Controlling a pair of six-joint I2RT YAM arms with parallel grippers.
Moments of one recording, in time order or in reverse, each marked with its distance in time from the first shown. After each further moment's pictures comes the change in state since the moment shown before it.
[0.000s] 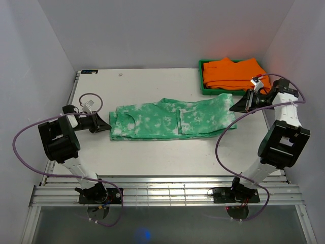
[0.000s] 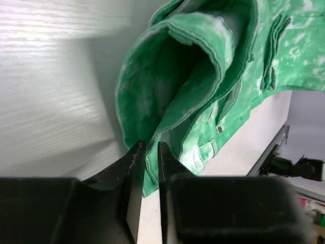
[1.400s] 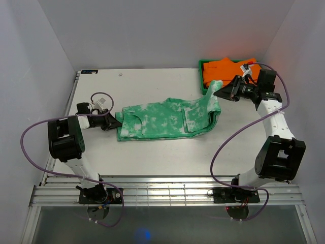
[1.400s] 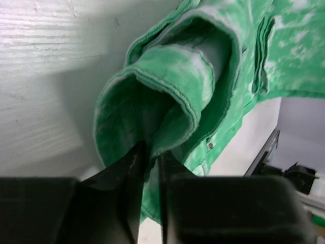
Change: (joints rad) left arm -0.172 -0.036 -0.094 0.287 -0.024 -0.262; right arm 0.203 -0.202 -0.146 0.653 -0.046 0.727
